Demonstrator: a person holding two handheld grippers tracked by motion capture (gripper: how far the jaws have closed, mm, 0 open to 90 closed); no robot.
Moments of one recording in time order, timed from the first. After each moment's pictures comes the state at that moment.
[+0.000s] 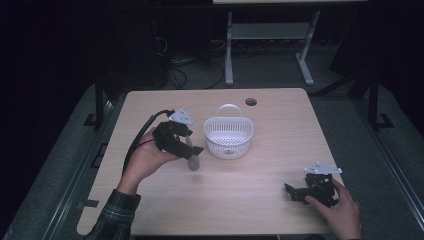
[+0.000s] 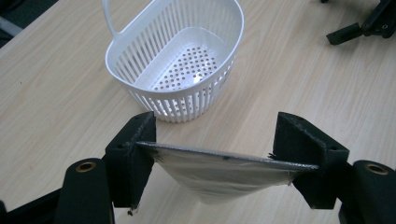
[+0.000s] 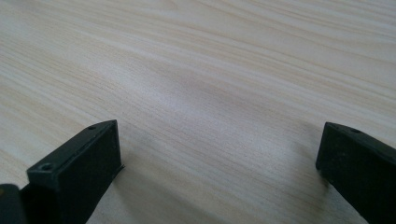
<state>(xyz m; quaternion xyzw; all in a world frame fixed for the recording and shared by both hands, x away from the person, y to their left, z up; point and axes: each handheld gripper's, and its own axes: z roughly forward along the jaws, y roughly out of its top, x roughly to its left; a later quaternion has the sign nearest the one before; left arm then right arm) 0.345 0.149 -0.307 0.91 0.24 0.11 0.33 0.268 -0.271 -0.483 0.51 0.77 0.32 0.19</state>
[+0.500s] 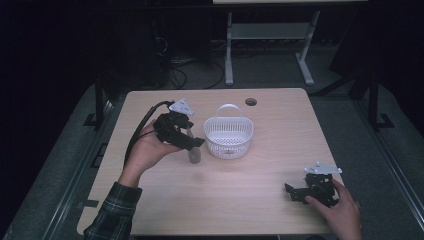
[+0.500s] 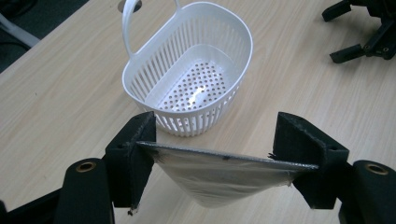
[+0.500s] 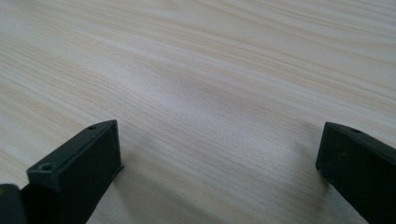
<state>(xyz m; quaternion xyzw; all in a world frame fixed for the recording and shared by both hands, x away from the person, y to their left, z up) 0.357 0.145 -0.291 0.90 0.24 0.11 0.34 0.268 -0.271 -0.483 0.51 0.77 0.32 0.19</state>
